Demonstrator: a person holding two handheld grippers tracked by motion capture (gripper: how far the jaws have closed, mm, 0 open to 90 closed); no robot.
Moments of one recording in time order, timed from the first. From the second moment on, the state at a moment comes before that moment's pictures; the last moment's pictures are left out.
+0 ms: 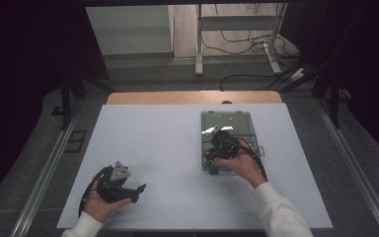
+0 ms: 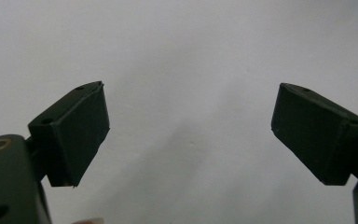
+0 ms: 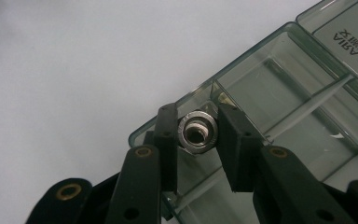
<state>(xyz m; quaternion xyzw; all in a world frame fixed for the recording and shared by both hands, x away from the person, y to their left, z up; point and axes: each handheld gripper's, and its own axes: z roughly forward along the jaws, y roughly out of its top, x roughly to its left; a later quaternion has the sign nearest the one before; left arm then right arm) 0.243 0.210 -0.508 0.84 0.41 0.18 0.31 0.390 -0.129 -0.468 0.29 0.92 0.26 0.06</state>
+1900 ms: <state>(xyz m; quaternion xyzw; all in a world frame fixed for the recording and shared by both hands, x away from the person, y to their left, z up) 0.242 0.213 -0.506 0.84 0.41 0.18 0.31 0.363 -0.171 -0.448 0.32 0.87 0.36 0.10</state>
